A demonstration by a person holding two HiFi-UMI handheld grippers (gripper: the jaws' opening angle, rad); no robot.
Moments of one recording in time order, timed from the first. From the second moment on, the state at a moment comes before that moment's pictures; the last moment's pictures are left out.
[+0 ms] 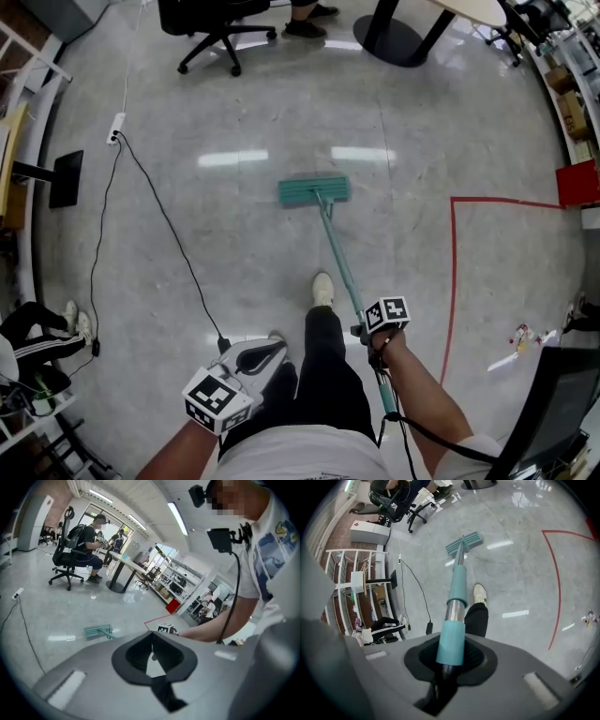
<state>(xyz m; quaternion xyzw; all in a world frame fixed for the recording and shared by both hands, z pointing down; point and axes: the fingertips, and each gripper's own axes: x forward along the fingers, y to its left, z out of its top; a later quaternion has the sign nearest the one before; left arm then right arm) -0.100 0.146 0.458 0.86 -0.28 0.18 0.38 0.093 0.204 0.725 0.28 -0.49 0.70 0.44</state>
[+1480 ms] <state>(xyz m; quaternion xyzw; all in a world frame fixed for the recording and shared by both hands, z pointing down) -0.096 0.127 0.456 0.84 -0.34 0.17 0.40 0.000 0.088 0.754 0.25 -0.49 0.73 0.42</state>
